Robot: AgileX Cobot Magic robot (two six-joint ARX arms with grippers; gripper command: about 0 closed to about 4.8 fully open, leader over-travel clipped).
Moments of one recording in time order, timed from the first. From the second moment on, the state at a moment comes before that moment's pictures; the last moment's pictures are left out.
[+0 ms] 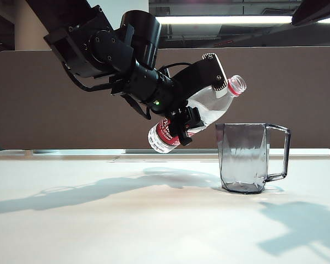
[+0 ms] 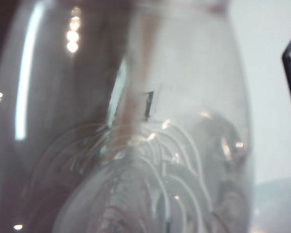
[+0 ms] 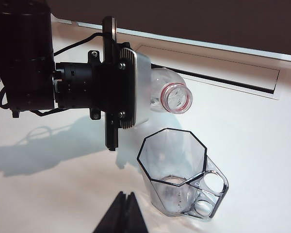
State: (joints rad) left arm -0.66 1.99 1.20 0.54 0.06 1.11; right arm 0.61 0.57 0.57 -0.28 0.11 0.10
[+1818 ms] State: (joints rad) left arm -0.65 1.99 1.20 0.59 0.06 1.46; right arm 0.61 0.57 0.57 -0.28 0.11 0.08
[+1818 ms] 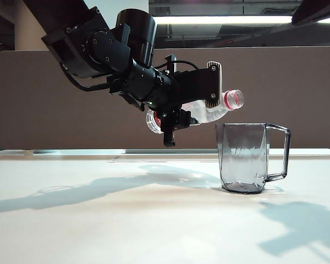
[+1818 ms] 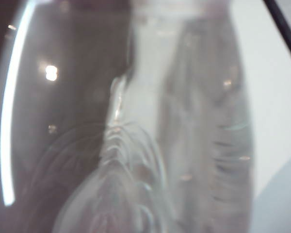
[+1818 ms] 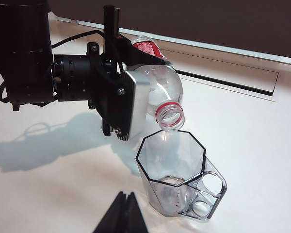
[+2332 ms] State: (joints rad) left arm -0.65 1.99 1.20 0.59 0.06 1.53; right arm 0.61 0.57 0.57 -0.28 0.11 0.08
